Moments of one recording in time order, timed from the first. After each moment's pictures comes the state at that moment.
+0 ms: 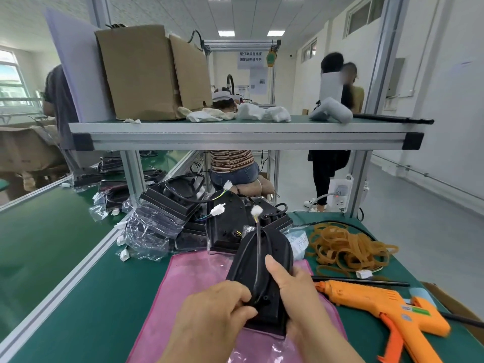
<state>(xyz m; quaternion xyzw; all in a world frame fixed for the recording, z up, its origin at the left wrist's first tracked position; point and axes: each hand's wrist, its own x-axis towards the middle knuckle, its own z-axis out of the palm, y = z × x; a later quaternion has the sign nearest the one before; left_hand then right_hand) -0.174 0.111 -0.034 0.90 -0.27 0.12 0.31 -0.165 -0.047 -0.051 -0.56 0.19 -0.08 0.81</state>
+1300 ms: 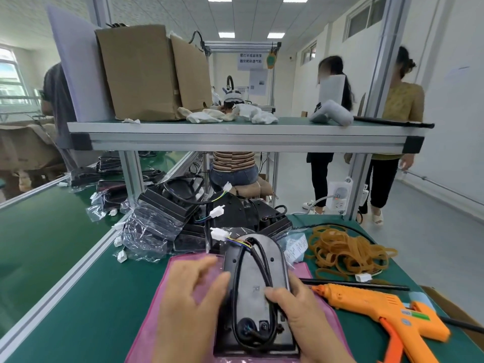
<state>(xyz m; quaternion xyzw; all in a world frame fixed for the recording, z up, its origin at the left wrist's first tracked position) -0.154 0.116 -0.050 0.77 -0.16 0.27 0.55 -0.178 -0.059 -0.071 -0.64 0.09 -0.06 0.76</state>
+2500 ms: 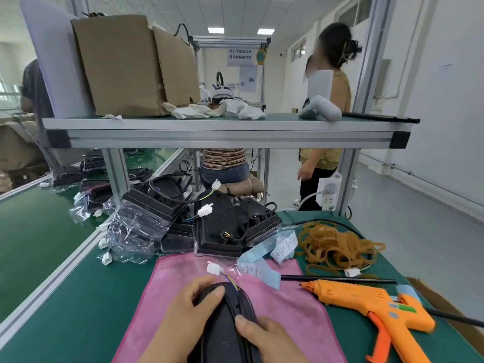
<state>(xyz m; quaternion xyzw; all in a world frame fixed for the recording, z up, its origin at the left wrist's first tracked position) -0.118 0.114 -0.089 0.79 -0.07 -0.04 0.60 -0.186 -0.039 -0.102 -0.71 0.07 0.09 0.69</state>
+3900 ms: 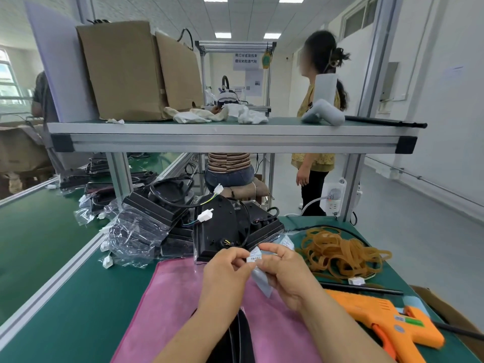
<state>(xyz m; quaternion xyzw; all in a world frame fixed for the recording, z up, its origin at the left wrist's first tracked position) -0.093 0.038 -0.059 0.81 -0.10 0.08 0.58 -0.105 -0.096 -0.055 -0.60 0.13 -0.04 0.79</state>
